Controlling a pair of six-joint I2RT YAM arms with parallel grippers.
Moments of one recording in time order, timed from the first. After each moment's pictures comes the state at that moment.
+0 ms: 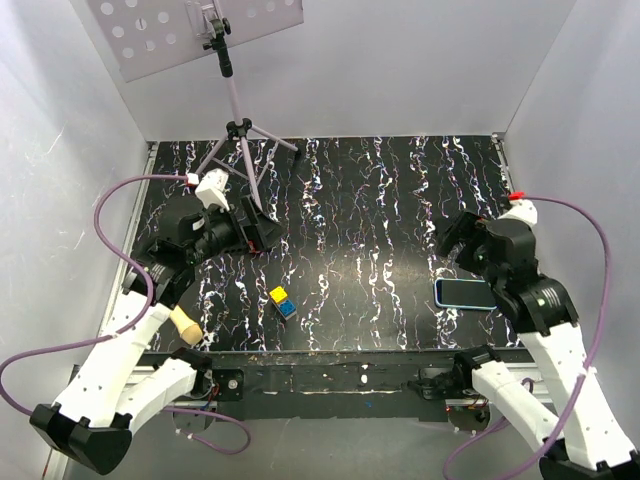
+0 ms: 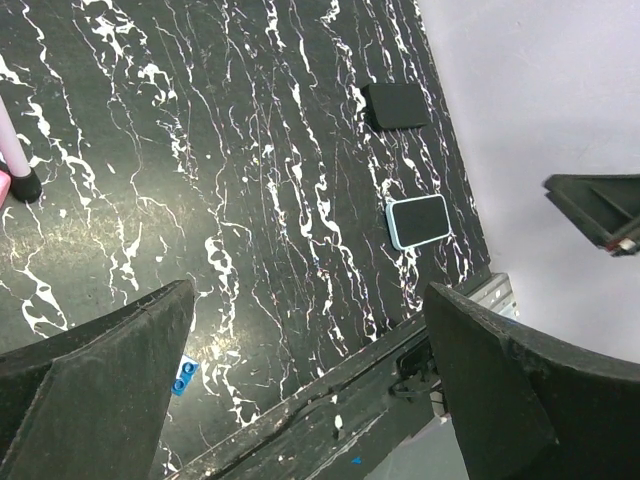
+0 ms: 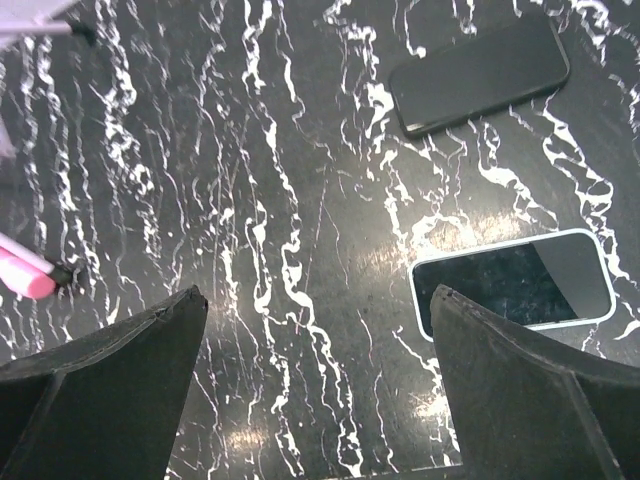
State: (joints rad) left arm -0.39 0.87 1.02 -0.51 0.30 -0.61; right arm 0.33 0.71 0.96 -0.83 0.26 0.58
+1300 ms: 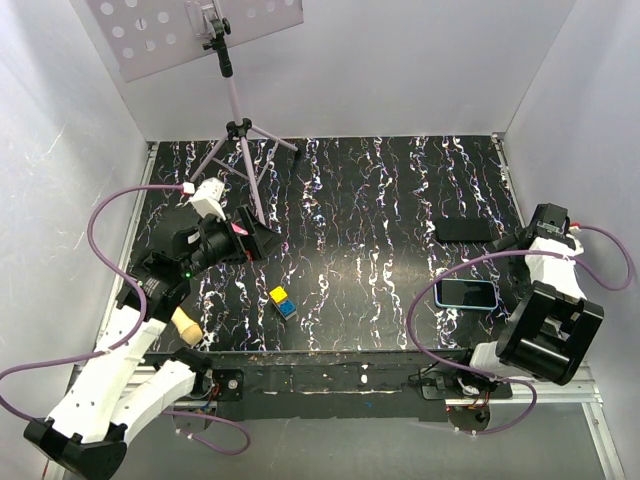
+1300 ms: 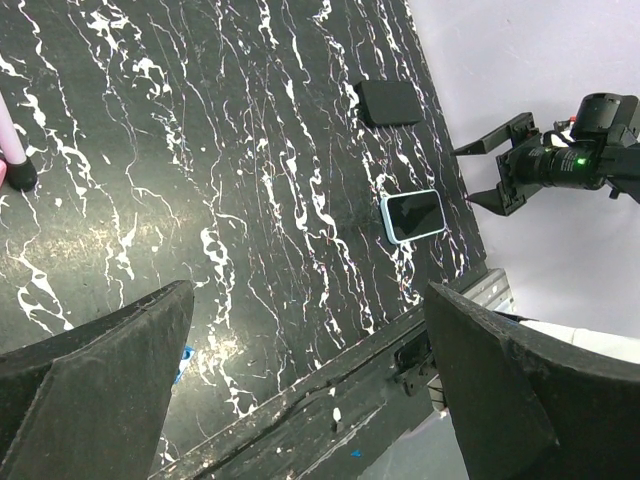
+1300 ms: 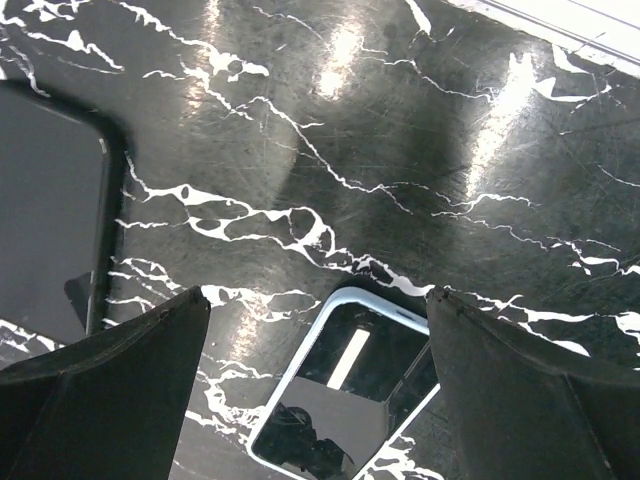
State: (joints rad) left arm -0.44 0.79 0.98 -0.52 0.26 -0.62; right arm -0.43 1.36 0.88 -0.63 0.16 0.75
